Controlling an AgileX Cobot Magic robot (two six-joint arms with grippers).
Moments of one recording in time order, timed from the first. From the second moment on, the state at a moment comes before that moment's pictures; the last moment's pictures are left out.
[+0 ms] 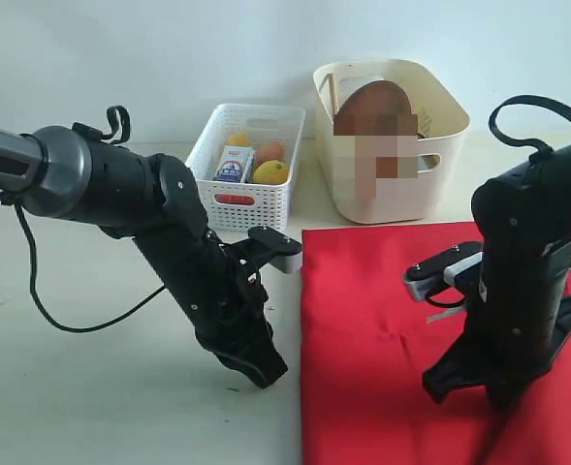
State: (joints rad) left arm -0.62 2.11 -1.25 -0.62 0.80 0.80; right arm 0.43 1.81 -0.86 -0.14 0.84 0.13
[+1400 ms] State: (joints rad) left arm -0.73 2.09 -1.22 -0.70 0.65 0.90; right arm 0.42 1.81 -0.84 0.14 0.69 -0.08
